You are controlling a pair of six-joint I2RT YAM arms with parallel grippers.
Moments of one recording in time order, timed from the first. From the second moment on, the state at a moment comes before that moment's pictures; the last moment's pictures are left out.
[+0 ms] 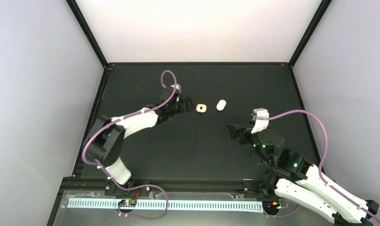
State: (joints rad) left arm -0.55 1.72 0.98 0.03 0.03 -0.64; right arm 0.92 0.50 0.66 -0.49 0.53 0.44
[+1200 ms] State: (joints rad) left arm -0.27 0.83 0.80 -0.34 -0.13 -0.51; right arm 0.58 0.95 0.90 -0.36 0.44 0.63
